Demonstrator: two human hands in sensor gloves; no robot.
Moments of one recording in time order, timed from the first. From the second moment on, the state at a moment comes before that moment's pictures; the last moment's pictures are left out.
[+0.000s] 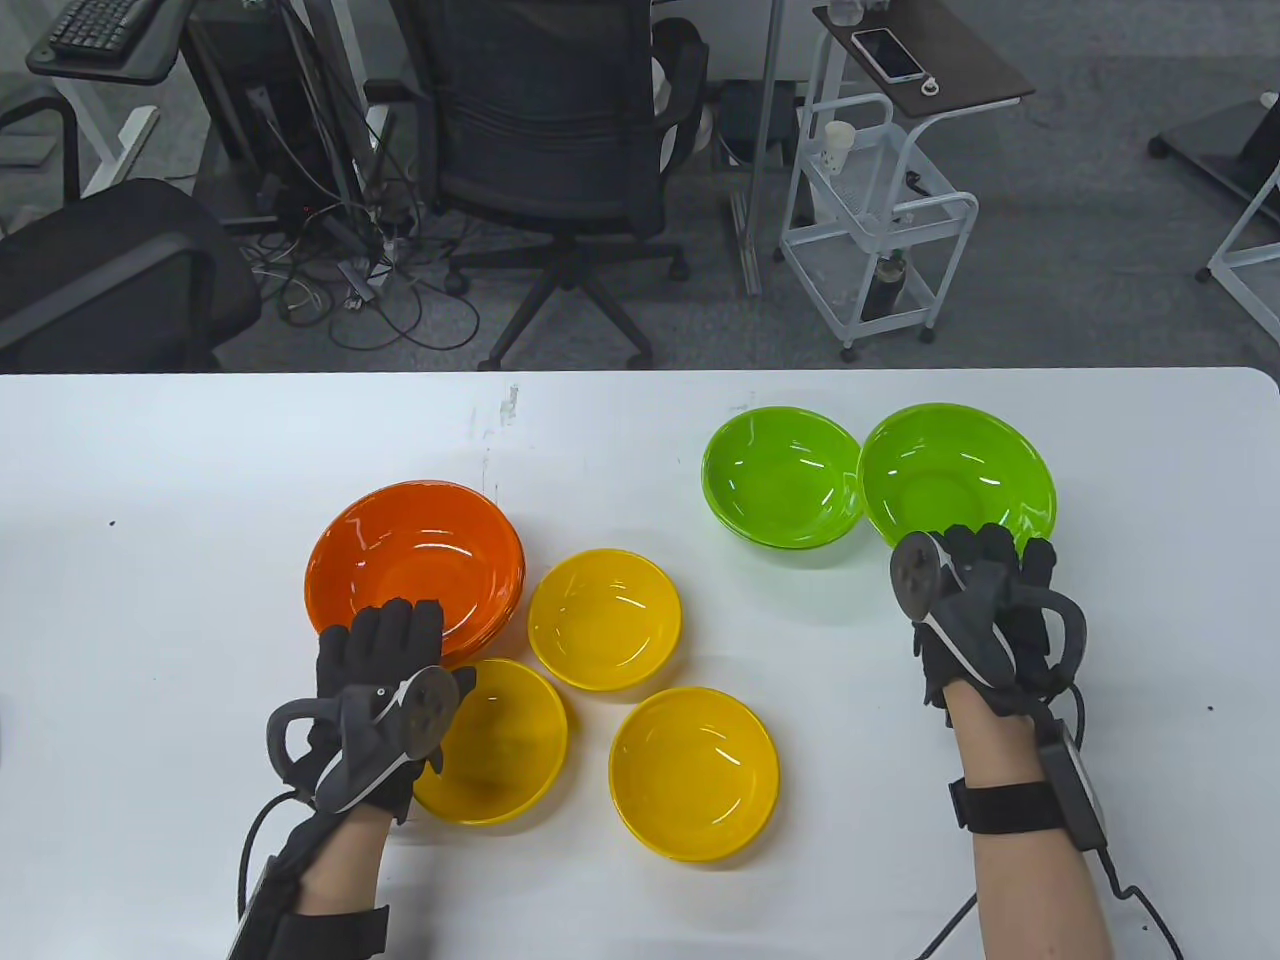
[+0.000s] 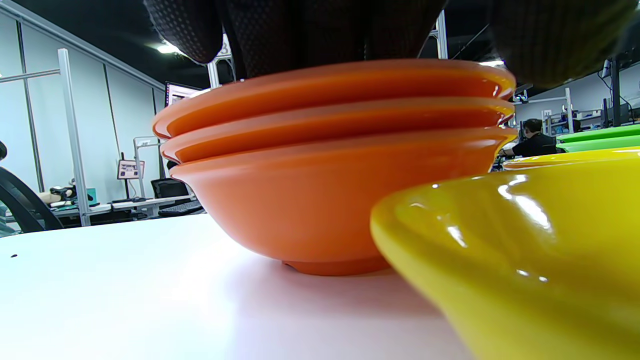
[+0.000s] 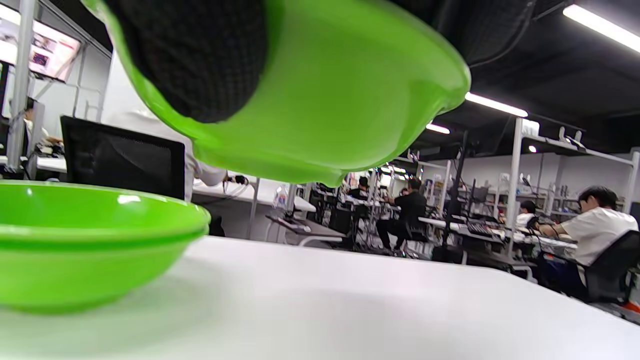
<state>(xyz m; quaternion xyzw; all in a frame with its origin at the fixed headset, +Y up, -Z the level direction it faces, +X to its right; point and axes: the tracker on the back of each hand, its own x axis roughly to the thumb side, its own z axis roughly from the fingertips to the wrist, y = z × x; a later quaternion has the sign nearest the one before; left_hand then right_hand) -0.232 -0.722 -0.263 0.09 0.01 -0.04 0.99 0.226 -0.645 -0.351 0.10 0.16 -0.98 0.09</state>
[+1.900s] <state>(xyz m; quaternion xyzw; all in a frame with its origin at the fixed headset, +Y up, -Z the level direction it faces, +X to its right) -0.237 -0.714 -0.259 0.10 0.02 -0.02 0.99 0.127 -0.702 -0.401 0.02 0.06 -0.99 0.11</state>
